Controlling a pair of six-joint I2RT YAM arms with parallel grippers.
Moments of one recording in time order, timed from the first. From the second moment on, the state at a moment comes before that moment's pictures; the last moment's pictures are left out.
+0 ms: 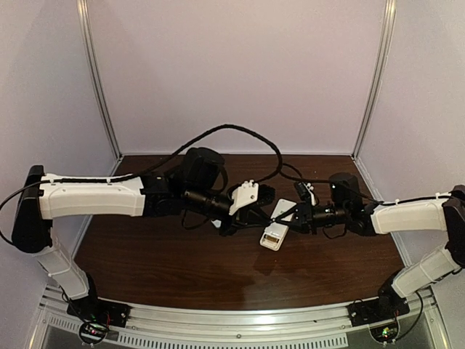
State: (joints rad) left arm -1.07 1.63 1.25 -0.12 0.46 0.49; right arm 0.55 1.37 0.58 0.31 -0.77 0.93
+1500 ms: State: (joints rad) left arm -1.10 1.76 1.25 -0.16 0.38 0.59; right arm 0.61 1.41 0.59 0.46 -0.79 1.13
